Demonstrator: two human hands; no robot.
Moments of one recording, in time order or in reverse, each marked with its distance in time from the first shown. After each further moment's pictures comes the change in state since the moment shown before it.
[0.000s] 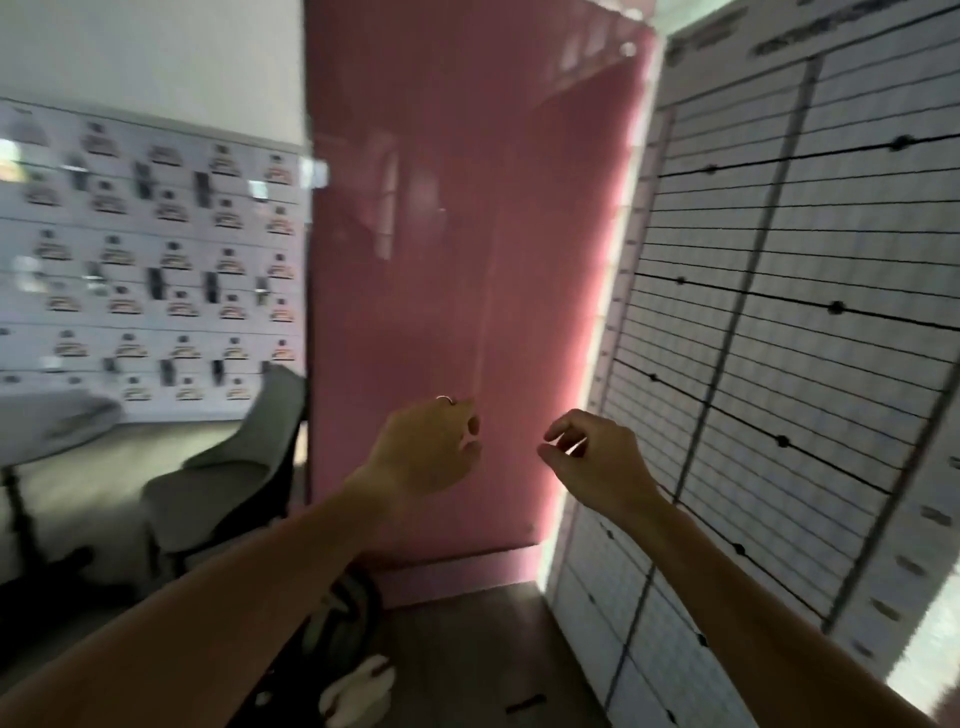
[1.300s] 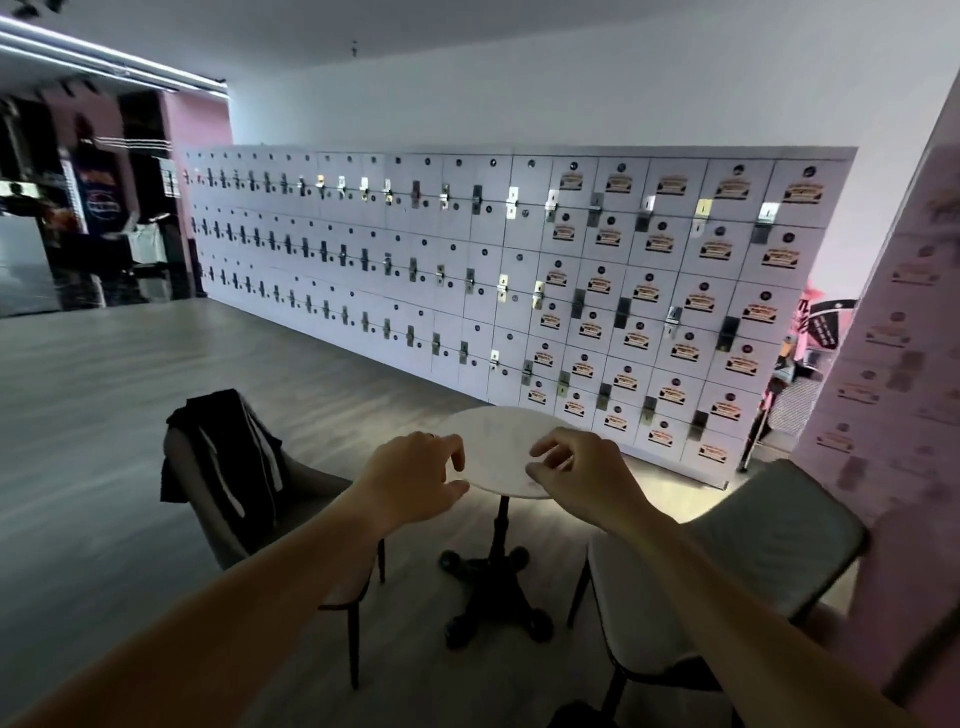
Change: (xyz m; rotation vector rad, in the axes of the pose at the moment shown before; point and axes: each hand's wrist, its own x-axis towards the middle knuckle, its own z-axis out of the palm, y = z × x) left_hand -0.171 -0.799 -0.263 0.441 -0.084 -0.817; right_hand 0.235 -0.509 0.770 0.343 -0.706 -0.517
